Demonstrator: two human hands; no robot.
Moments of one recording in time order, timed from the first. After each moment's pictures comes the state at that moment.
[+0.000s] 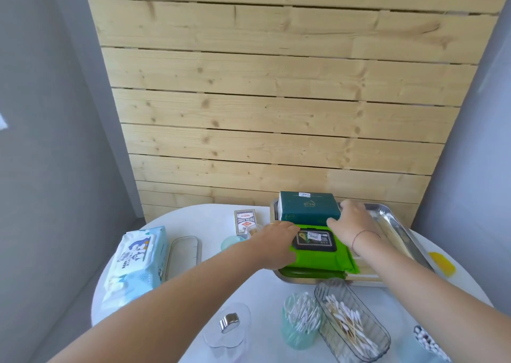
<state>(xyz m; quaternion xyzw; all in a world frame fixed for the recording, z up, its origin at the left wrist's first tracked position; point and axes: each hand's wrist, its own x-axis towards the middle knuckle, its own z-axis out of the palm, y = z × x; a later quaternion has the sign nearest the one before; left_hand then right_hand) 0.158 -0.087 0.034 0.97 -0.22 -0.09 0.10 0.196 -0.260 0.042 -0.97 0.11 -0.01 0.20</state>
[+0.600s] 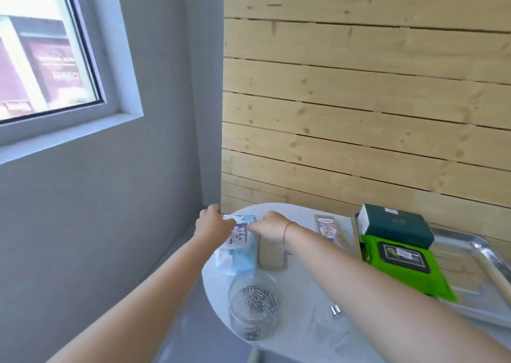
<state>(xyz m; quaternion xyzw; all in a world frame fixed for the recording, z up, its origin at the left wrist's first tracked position) 0.078 0.174 0.028 0.86 0.30 0.05 0.42 0.121 0.038 0.056 -0.89 -0.12 0.25 0.37</state>
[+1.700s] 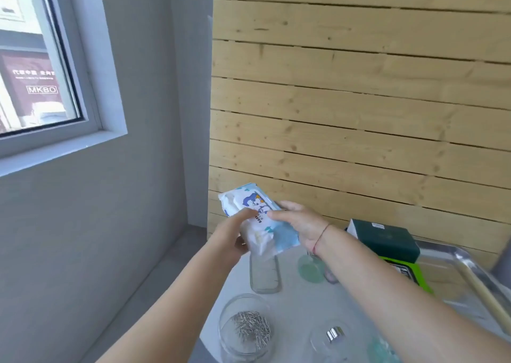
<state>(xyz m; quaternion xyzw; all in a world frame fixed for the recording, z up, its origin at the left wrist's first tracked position) 0.098 0.134 0.057 0.50 0.16 0.00 0.85 0.148 -0.008 0.091 -0.71 -0.07 0.23 0.66</state>
